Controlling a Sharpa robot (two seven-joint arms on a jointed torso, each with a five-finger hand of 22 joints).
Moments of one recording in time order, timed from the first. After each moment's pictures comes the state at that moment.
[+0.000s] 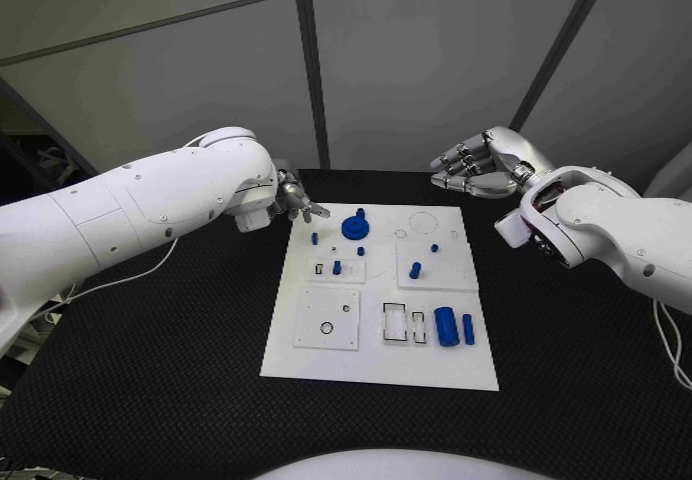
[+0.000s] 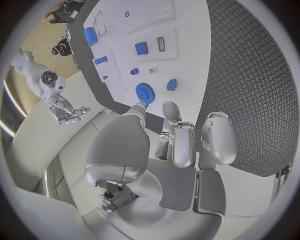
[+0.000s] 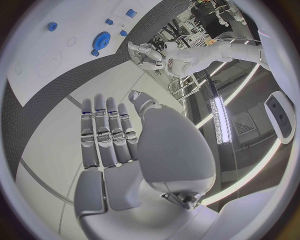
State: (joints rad) left arm 1.35 -0.60 0.04 1.14 -1.02 0.19 -0.64; left_hand 1.12 -0.09 0.04 0.25 0.27 0.93 0.08 0.41 0.47 1.23 0.00 0.92 0.76 1.47 -0.07 1.42 1.31 0.06 1.43 0.05 1.30 1.29; right arm 1.25 -0.80 0.07 1.42 -0.88 -0.35 0.13; right_hand 1.42 -0.15 0.26 0.16 0.36 1.00 0.19 0.14 0.07 1.12 0.13 0.25 0.08 1.16 0.10 0.10 0.29 0.17 0.86 0.22 0.30 0.21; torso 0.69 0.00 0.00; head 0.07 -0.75
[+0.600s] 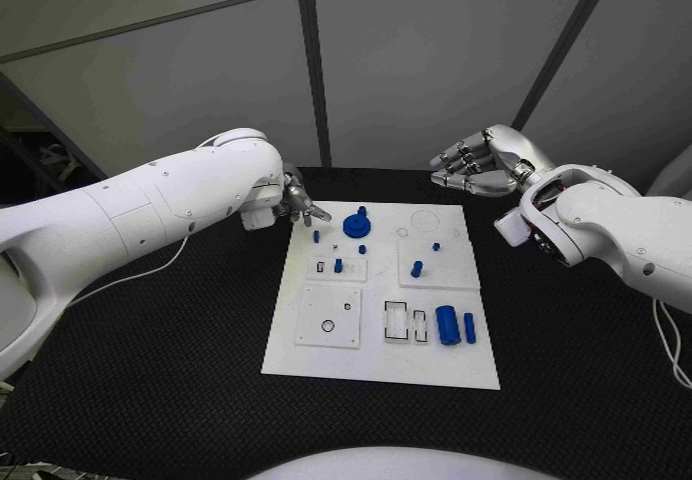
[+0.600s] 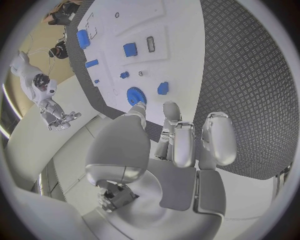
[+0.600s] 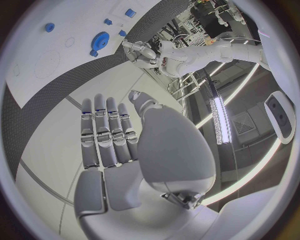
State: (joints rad) left arm 1.35 -0.53 0.02 1.02 -1.02 0.25 -0.63; left_hand 1.13 -0.08 0.00 0.27 0.25 0.95 0.08 0.38 0.44 1.23 0.01 0.92 0.75 1.47 -0.07 1.42 1.31 0.06 1.43 0.05 1.30 1.29; right arm 1.25 -0.79 0.07 1.42 -0.88 -0.35 0.14; right_hand 1.42 -0.15 0.26 0.16 0.36 1.00 0.19 0.14 0.07 1.12 0.13 0.25 0.08 1.16 0.10 0.09 0.29 0.17 0.86 0.22 0.30 0.21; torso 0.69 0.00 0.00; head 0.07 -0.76
